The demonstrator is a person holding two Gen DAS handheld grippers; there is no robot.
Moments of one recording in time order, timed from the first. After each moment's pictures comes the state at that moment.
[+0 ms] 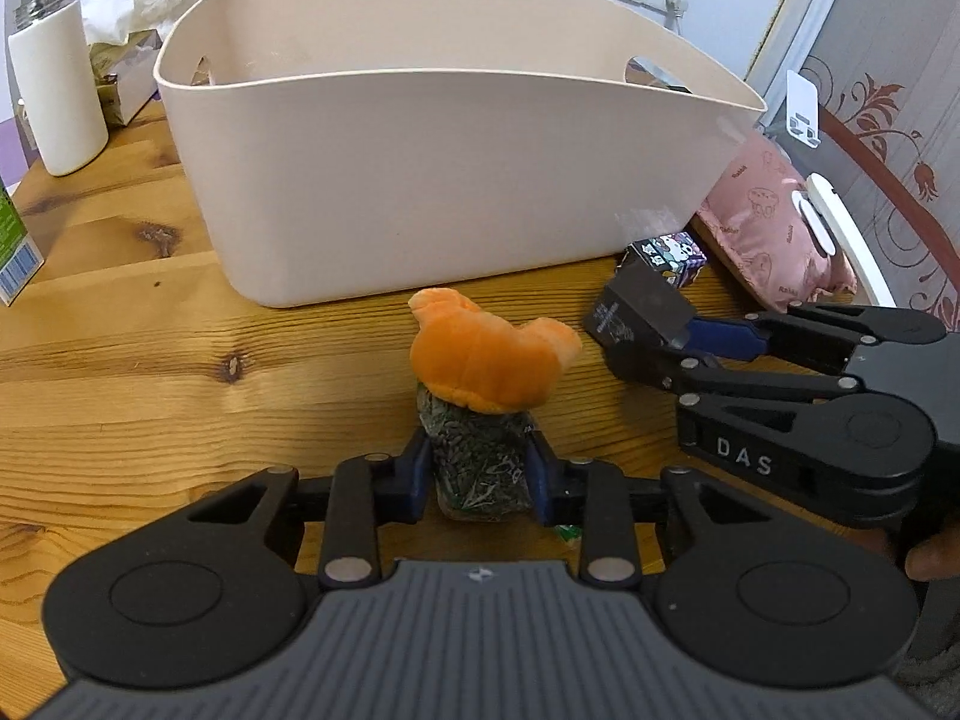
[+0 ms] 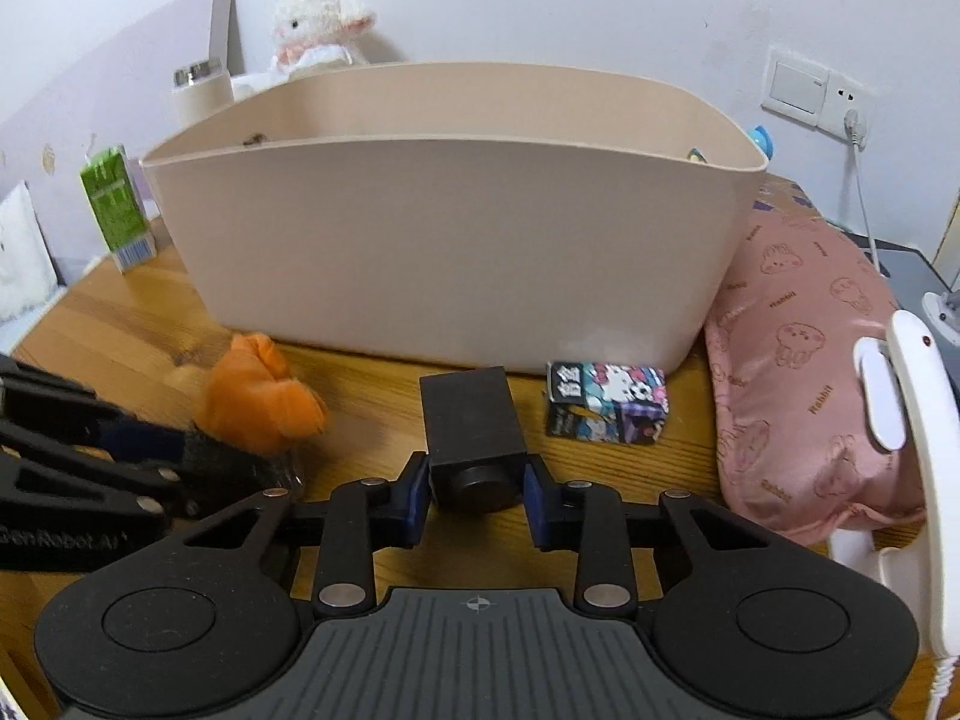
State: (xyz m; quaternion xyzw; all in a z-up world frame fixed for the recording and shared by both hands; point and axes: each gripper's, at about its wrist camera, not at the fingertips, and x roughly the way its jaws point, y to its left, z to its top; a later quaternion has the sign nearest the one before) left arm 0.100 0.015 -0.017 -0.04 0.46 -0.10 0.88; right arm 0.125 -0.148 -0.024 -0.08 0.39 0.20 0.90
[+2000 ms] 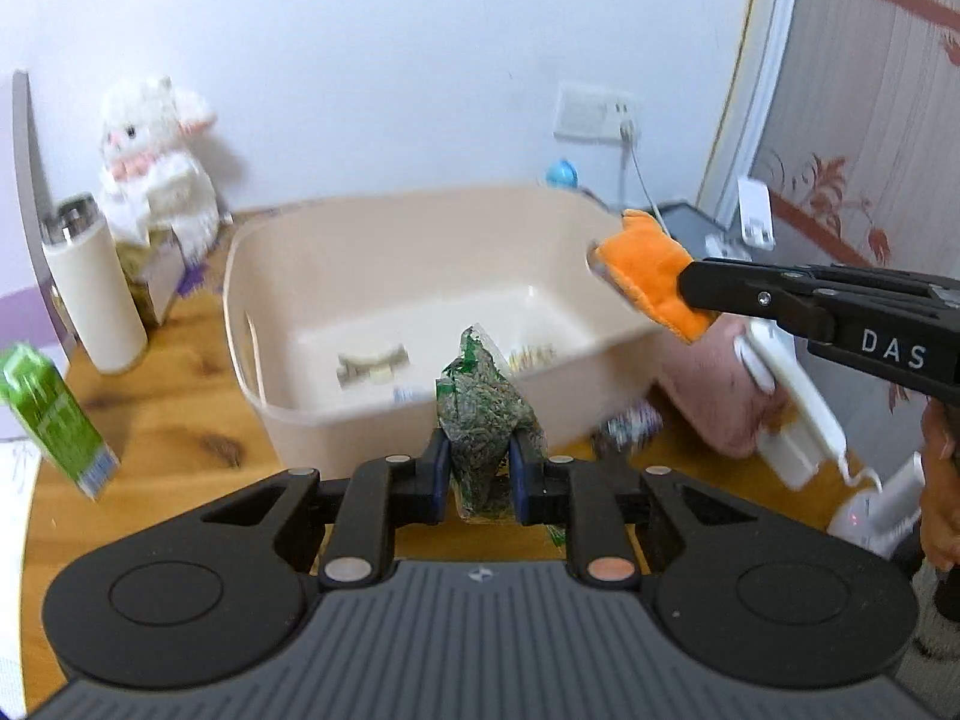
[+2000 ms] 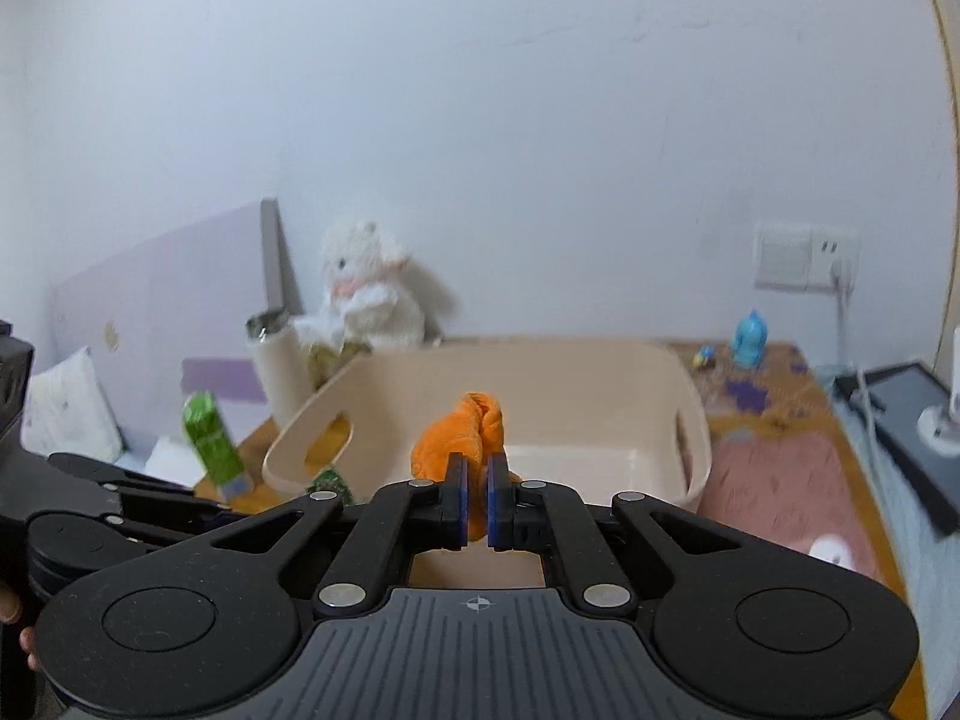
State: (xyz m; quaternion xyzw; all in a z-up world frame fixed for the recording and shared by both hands) left arm 0.103 0.035 0.084 0.00 0.34 -0.11 0.93; right arm 0.110 -0.173 0.102 0.02 0.24 0.24 0.94
